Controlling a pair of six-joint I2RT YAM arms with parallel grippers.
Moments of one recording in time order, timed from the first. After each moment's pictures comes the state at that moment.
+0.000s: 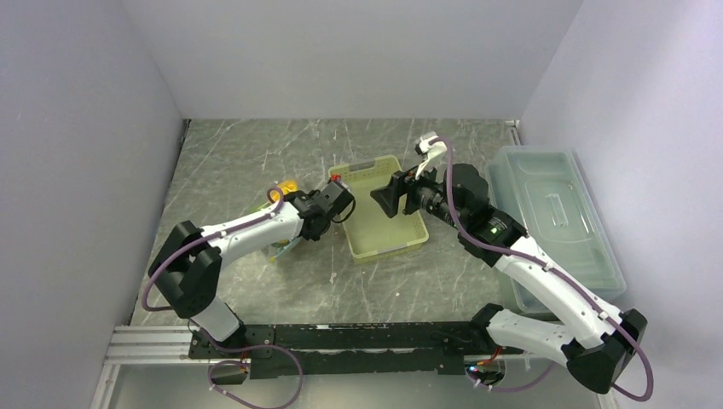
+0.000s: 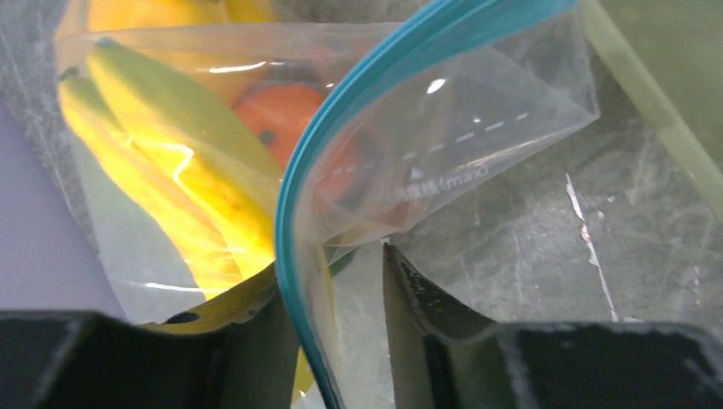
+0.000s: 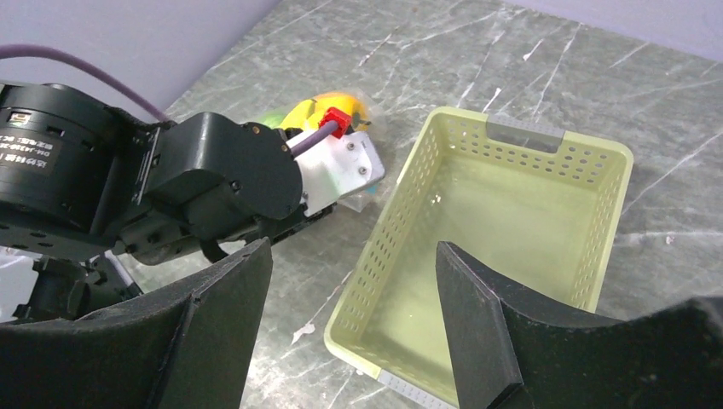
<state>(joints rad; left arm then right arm) -0.79 1.60 1.14 -0.72 -0.57 -0.12 0.70 1.00 1.01 -0.21 -0.08 0.25</state>
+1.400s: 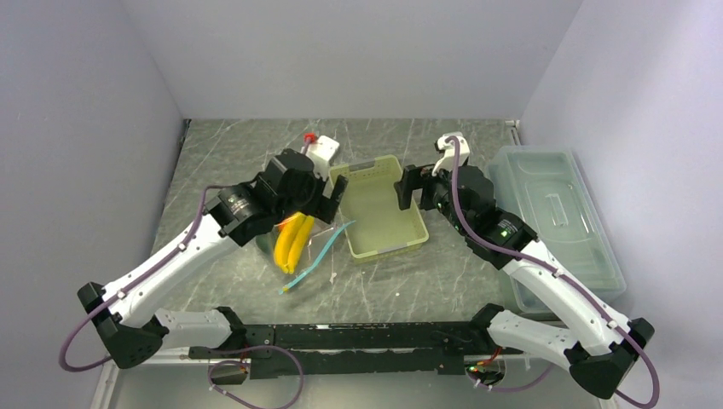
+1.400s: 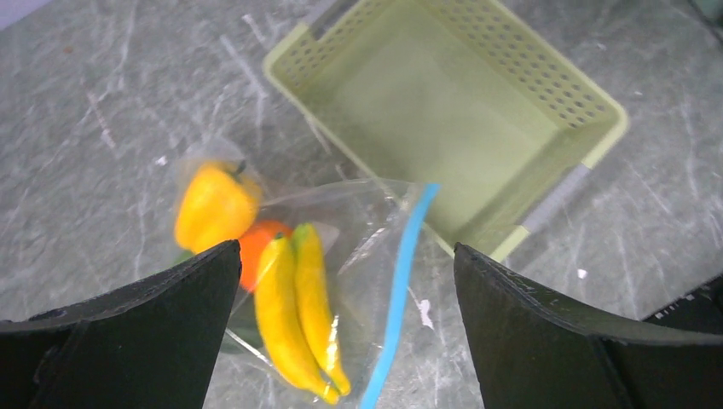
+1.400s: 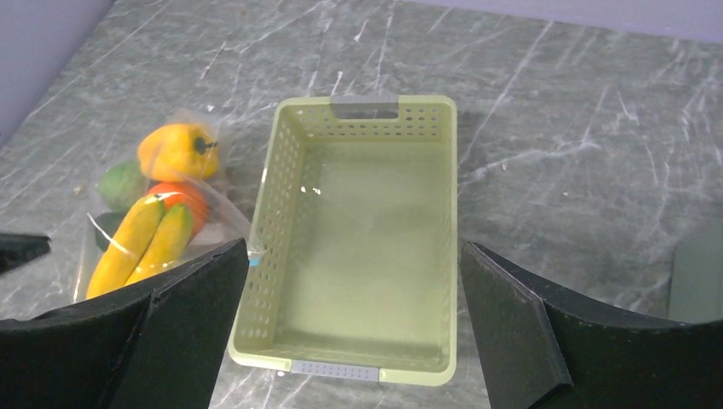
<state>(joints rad) -0.86 1.21 1.37 -0.74 -0.29 -0.15 0.70 0.96 1.05 -0.37 0.28 0.25</state>
